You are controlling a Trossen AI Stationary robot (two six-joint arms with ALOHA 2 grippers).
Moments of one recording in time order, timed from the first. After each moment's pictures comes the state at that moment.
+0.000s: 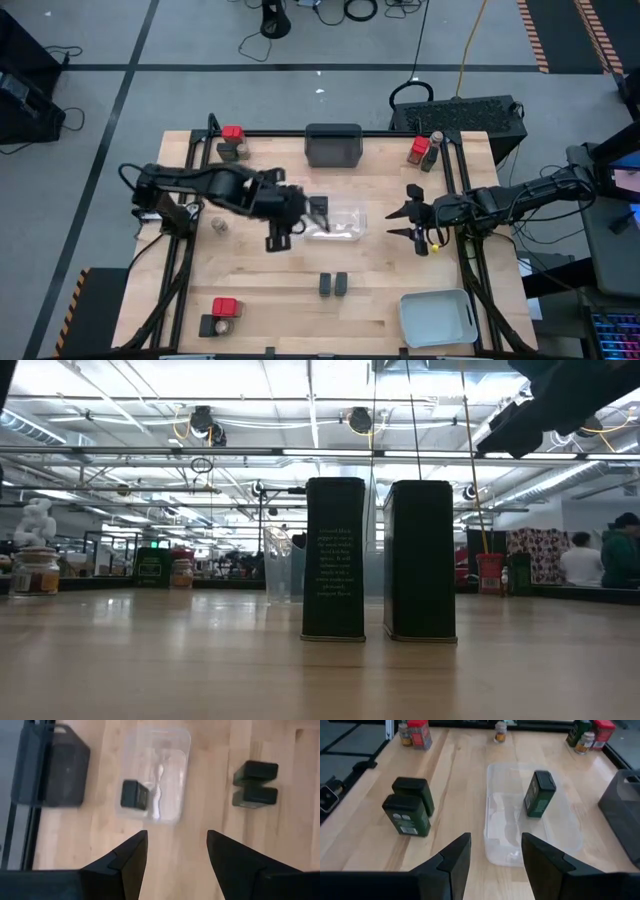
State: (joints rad) left arm -0.24 1.77 2.11 -1.51 -0.25 -0.28; right arm 0.23 0.75 0.53 -0.27 0.18 0.11
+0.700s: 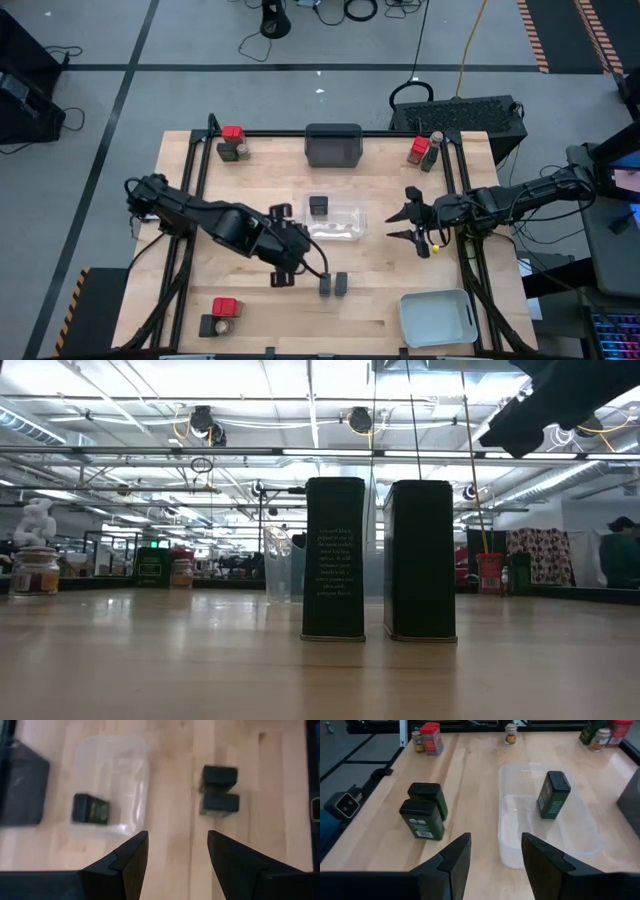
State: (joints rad) left arm -0.39 1.76 1.88 -1.22 -0.29 -0.36; right arm 0.23 0.75 0.53 -0.25 0.12 0.16
